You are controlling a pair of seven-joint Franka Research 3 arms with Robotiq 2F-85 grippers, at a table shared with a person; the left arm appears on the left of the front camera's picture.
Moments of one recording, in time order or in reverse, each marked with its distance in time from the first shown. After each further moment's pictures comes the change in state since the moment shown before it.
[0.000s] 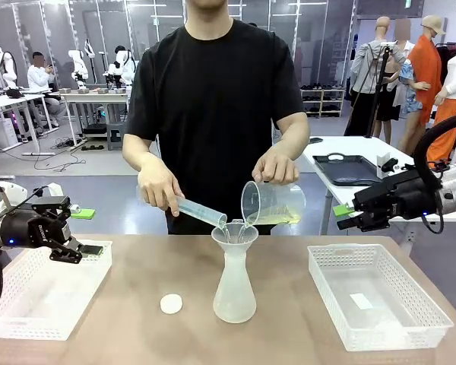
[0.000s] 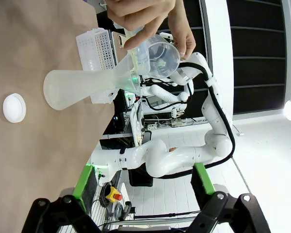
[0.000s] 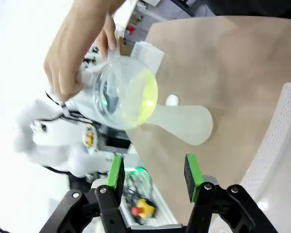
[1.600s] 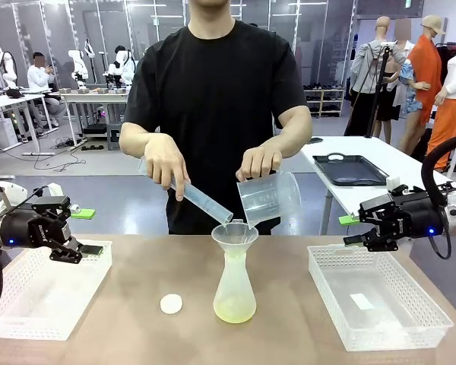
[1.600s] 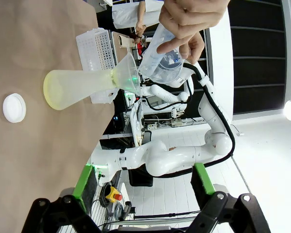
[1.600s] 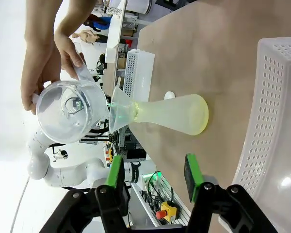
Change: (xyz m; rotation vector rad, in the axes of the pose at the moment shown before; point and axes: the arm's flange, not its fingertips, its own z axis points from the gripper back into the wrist) left arm 0.000 0.000 0.000 0.000 0.000 0.000; right arm -0.025 -0.030 0.004 -0.003 -0.034 -0.218
